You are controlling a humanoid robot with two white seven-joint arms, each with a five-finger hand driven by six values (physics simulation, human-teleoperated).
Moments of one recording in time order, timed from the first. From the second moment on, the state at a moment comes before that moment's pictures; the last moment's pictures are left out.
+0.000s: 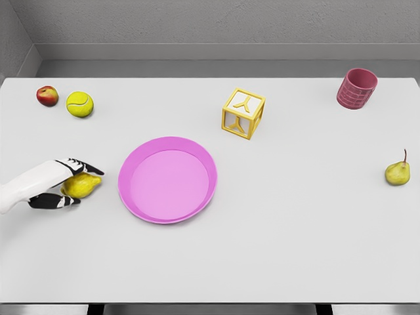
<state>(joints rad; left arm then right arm) -0.05 0.86 -0.25 -1.45 -0.24 -0.61 -0.31 -0.03 0.00 -0.31 0.27 0.30 -0.13 -0.04</state>
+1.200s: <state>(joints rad) -0.07 0.85 -0.23 -1.60 -0.24 -0.61 -0.31 -0.03 0.00 -0.31 0.27 0.30 -0.13 -0.04</state>
